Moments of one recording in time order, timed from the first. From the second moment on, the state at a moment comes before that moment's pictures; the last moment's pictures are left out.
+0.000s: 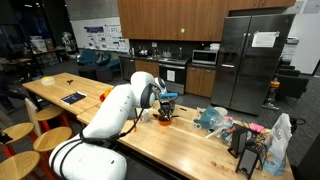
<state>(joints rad) 0.14 1.05 0.06 -0.94 -0.51 1.16 -0.69</state>
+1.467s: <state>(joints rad) 0.04 0.84 0.07 -1.29 -0.42 1.13 -0.66</state>
